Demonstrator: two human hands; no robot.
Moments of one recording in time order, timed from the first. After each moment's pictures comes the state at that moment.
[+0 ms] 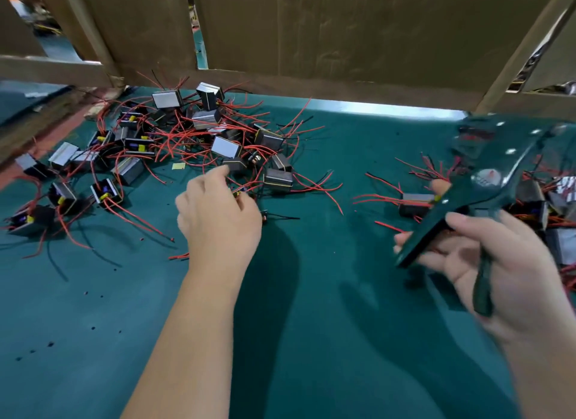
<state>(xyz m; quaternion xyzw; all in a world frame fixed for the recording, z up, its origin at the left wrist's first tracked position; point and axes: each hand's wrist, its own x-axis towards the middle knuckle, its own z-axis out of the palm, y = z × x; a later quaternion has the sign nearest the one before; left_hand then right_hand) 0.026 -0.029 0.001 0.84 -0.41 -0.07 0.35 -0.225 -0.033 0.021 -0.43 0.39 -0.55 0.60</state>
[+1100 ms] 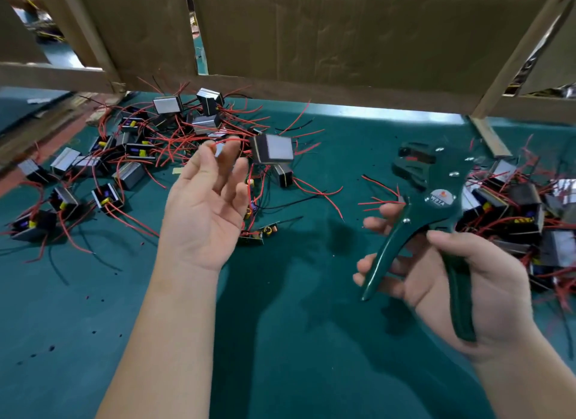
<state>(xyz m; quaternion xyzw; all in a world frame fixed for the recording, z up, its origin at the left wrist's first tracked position) 0.036 -0.022 0.029 0.32 -0.17 -0.51 0.78 -0.208 -0.022 0.020 -0.36 0.26 -0.43 0.78</state>
